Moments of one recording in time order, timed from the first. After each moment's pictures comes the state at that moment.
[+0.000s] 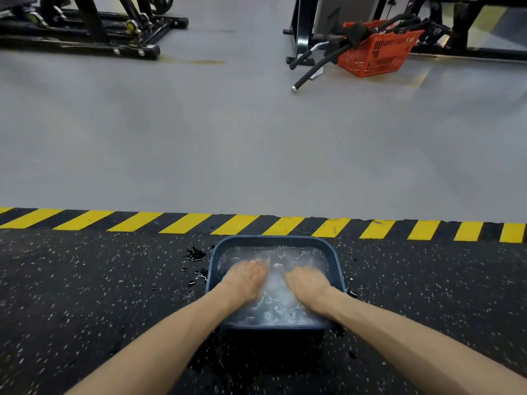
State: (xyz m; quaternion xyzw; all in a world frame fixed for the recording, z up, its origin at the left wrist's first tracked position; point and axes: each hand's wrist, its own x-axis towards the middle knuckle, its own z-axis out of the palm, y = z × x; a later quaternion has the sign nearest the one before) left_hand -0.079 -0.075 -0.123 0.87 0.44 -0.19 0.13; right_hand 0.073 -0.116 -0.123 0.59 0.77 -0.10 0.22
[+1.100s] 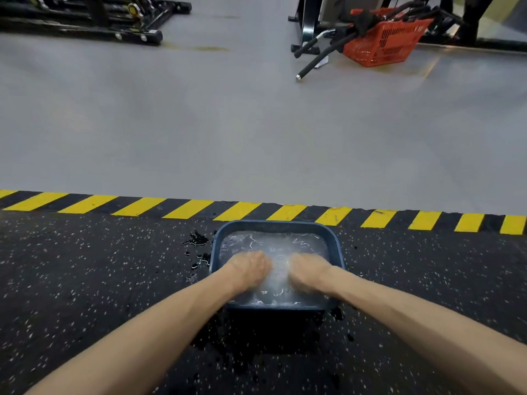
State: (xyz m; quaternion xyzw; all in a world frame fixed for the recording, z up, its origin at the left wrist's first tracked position) left_hand -0.078 -0.085 -0.116 0.87 0.41 -0.23 0.14; right_hand 0.067 -0.117 -0.100 0.58 0.75 -0.18 0.25
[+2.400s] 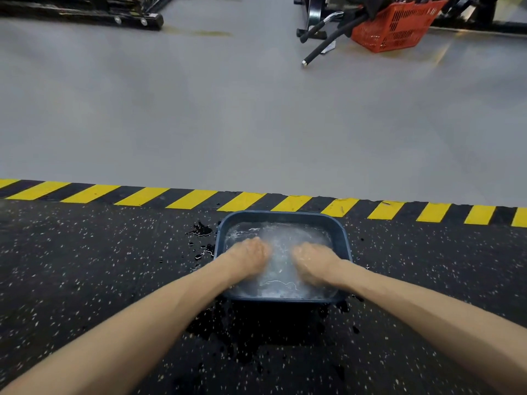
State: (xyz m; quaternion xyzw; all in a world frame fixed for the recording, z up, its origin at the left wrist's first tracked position) left_hand -0.084 -0.082 -0.105 0.82 0.49 -0.21 0.23; right_hand 0.072 -0.117 -0.104 0.62 0.73 -0.22 0.18
